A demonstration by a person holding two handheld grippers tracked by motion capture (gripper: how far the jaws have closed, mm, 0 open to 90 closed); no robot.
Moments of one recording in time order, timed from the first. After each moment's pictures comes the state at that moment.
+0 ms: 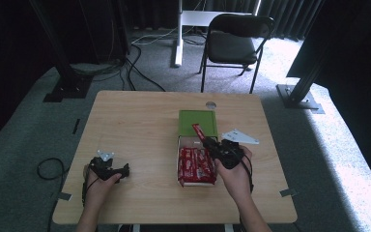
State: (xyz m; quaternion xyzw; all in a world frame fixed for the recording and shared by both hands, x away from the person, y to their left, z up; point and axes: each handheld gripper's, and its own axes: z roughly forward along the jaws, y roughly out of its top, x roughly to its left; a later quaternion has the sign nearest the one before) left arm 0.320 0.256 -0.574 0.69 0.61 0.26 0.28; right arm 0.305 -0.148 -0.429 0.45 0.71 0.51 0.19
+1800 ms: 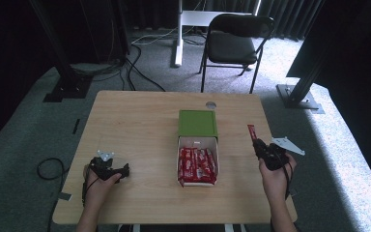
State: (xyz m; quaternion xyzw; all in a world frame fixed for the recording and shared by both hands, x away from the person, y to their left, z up) left arm 0.320 0.256 -0.574 0.69 0.61 0.26 0.28; right arm 0.318 -0.281 -0.480 0.57 0.62 0.45 0.29
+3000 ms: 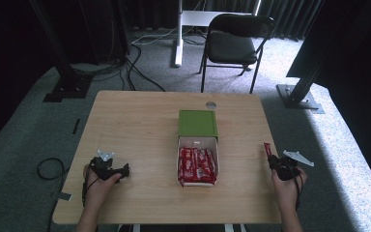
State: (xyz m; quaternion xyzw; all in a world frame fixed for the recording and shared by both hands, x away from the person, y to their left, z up) left arm 0.320 0.256 -0.574 0.69 0.61 0.26 0.28; right arm 0.317 -0.340 -0.547 0.64 0.60 0.38 0.28
